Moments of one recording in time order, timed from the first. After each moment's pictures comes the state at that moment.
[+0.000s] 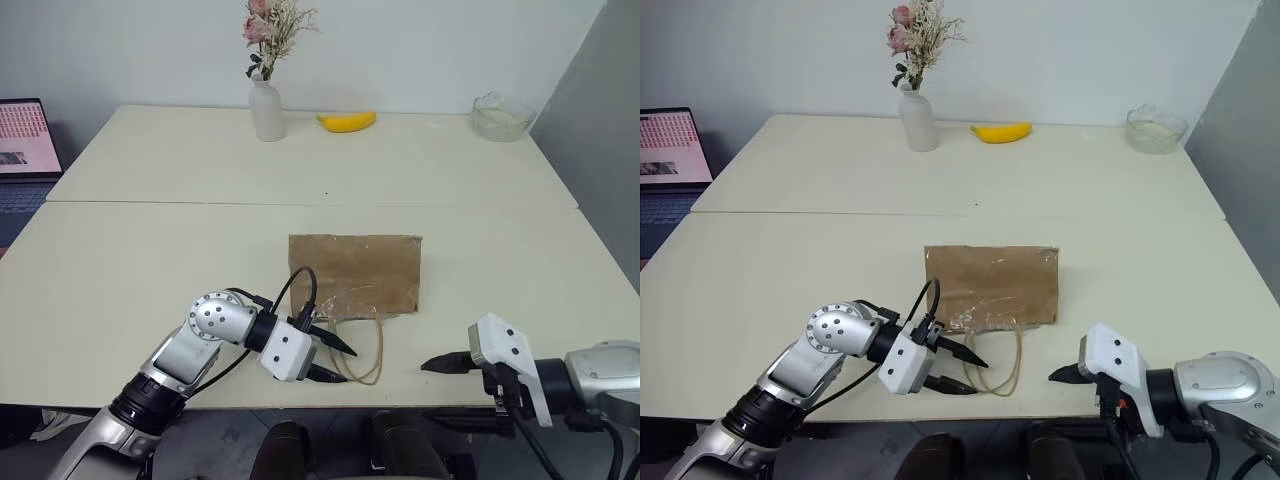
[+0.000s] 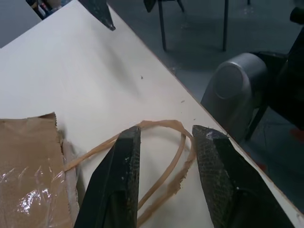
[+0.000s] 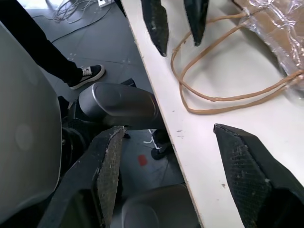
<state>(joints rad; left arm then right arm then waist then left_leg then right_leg) -0.35 0.68 -0.39 -0.11 -0.21 -0.31 -1.40 0.15 -1.08 -0.17 -0.91 0.89 0.90 0.82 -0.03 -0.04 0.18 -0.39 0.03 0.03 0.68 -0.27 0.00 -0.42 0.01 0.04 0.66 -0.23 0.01</state>
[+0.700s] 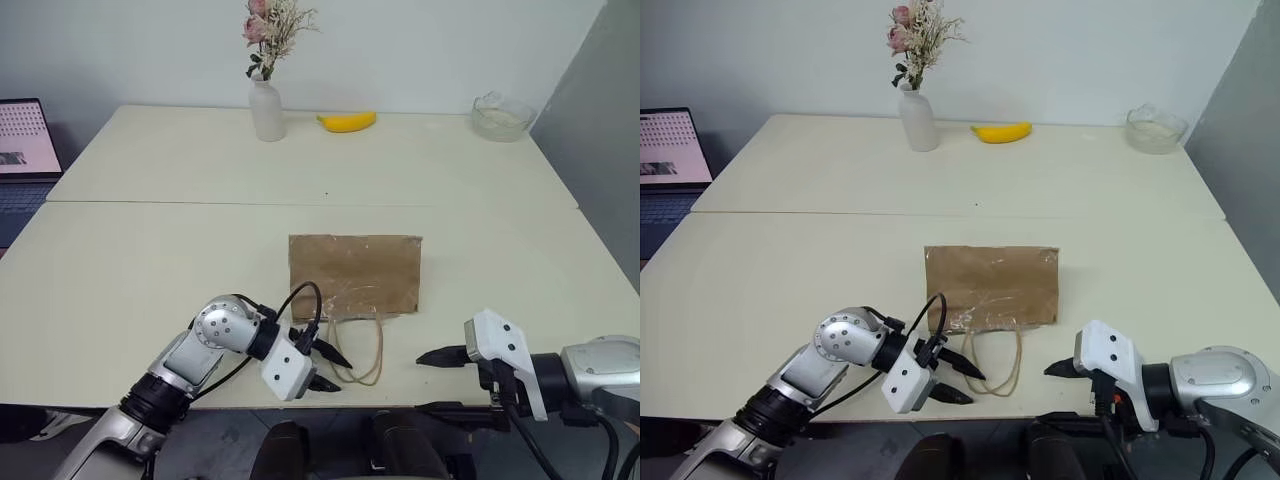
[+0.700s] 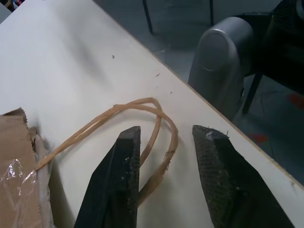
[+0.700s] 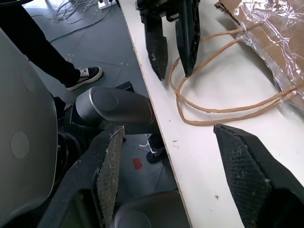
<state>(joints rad) -0.36 0.62 -0.43 0.05 -0.06 -0.54 -1.37 0.09 -1.08 -0.13 -0.91 0.89 0.90 0.81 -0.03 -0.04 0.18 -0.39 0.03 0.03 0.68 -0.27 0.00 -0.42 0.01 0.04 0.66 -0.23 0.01</state>
